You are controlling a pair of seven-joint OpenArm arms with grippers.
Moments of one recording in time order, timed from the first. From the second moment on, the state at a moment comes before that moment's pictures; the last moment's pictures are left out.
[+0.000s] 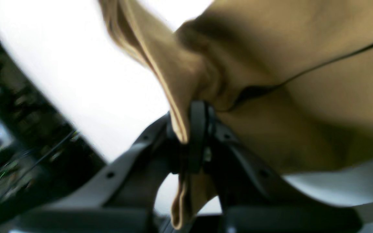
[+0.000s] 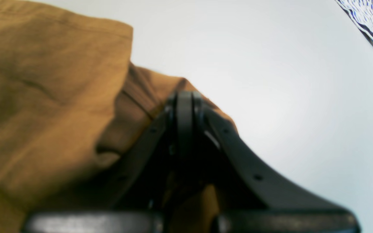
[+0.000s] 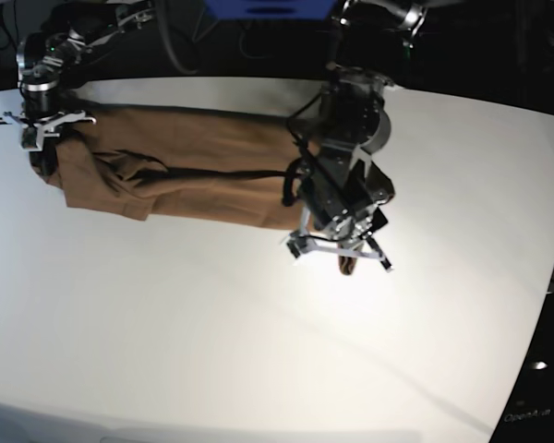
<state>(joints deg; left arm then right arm) -5.0 8.9 15.1 96.1 34.9 -39.1 79.9 -0.5 -1.7 76.0 60.3 -65.6 39.7 47.4</state>
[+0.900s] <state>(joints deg) -1.4 8.5 37.5 98.2 26.6 -39.3 80.3 -0.6 -1.7 75.9 60.3 -65.6 39.7 47.5</state>
